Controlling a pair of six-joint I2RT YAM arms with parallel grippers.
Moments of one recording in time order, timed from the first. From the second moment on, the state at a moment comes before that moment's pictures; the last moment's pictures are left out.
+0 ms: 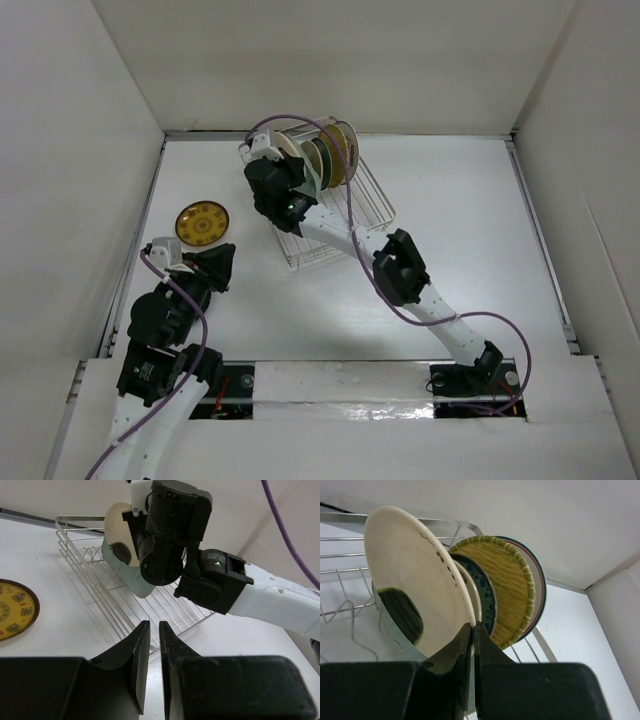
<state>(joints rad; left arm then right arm) -0.34 0.17 0.55 -0.30 -0.02 -0.43 0.94 2.53 2.39 0.00 1.20 -0.39</state>
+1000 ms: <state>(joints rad) -0.35 0.17 0.69 -0.32 -0.15 -0.41 1.08 2.02 1.82 0.00 0.30 0.26</state>
